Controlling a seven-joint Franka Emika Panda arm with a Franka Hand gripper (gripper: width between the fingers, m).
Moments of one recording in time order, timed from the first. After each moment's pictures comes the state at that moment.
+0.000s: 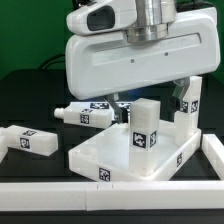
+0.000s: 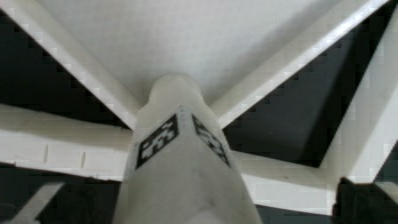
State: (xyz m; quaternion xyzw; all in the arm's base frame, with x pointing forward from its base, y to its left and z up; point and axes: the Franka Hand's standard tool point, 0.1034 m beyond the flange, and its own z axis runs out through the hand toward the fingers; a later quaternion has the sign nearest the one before) arm 0.624 0.022 0.109 -0.99 -0.15 -0.03 0.05
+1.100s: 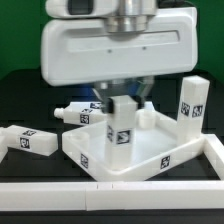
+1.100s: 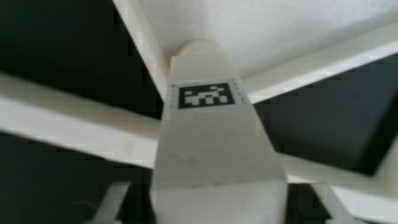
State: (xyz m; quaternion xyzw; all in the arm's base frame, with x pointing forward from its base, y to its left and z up) arm 0.623 -0.030 0.118 -1.00 -0.05 -0.04 0.00
